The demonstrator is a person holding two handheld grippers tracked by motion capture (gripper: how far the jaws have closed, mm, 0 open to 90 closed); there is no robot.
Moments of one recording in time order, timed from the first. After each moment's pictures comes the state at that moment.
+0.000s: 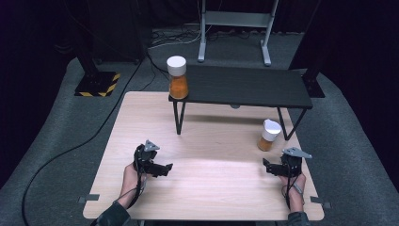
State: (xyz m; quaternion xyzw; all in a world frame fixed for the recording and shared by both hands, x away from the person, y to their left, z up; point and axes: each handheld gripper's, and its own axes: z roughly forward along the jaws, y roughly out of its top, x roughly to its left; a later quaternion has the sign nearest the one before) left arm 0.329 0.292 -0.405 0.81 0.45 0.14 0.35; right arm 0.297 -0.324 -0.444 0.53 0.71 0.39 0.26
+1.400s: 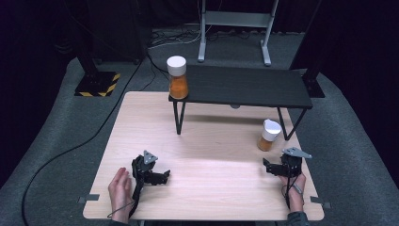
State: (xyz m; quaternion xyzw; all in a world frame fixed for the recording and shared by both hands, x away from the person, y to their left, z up) left arm 0.304 0.279 -0.436 0.79 0.47 0.20 0.34; right arm 0.297 -0.323 -0.444 0.53 0.71 0.39 0.27
